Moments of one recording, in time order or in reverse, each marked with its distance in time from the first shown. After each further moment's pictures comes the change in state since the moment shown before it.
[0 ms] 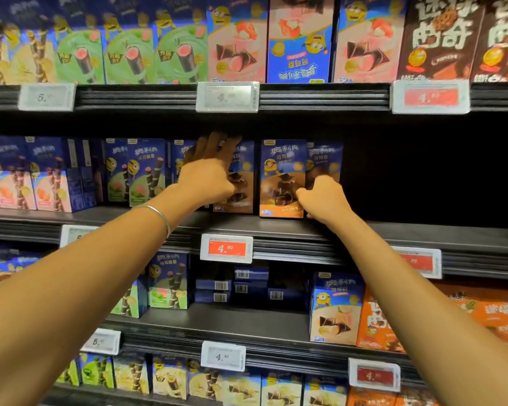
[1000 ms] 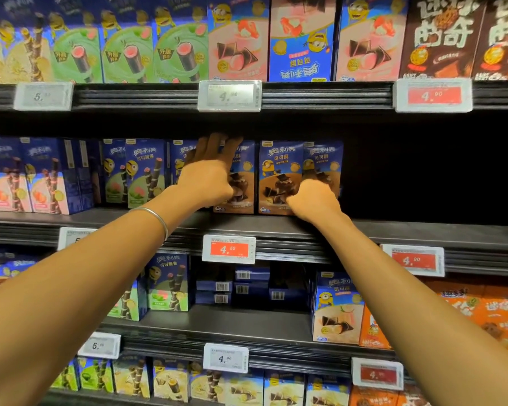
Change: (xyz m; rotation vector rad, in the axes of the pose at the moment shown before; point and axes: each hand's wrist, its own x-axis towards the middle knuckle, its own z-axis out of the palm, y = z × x) left_hand 0.001 -0.004 0.002 0.015 -0.029 0.029; right_hand 0.007 -0.010 0.020 -0.361 -0.046 -0.010
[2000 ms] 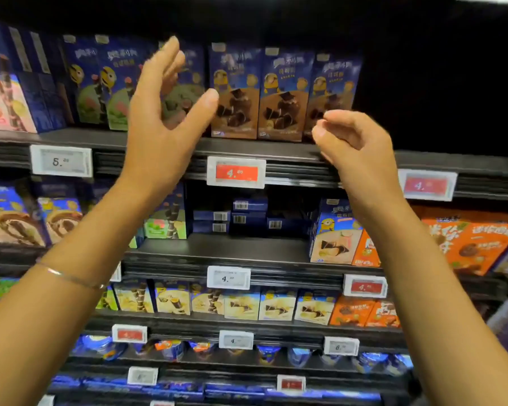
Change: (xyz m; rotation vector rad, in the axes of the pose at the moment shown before) left_hand -0.129 0.000 -0.030 -0.955 0.332 -0.065; right_hand -0.141 -0.001 -0.025 0.878 0.190 -0.057
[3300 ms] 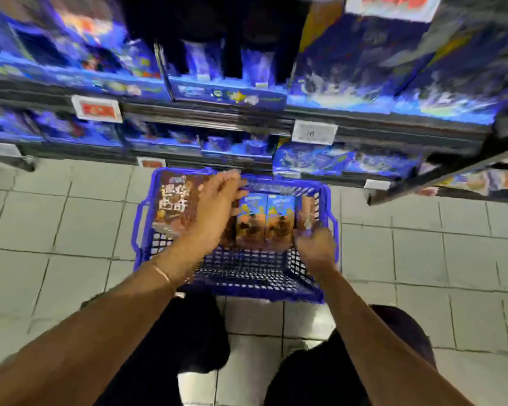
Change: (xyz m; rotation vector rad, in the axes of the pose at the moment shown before) left_hand -0.813 -0.324 0.186 -0.289 -0.207 -1.587; right_hand -0.659 0.691 0.020 -0.544 -0.282 1.172
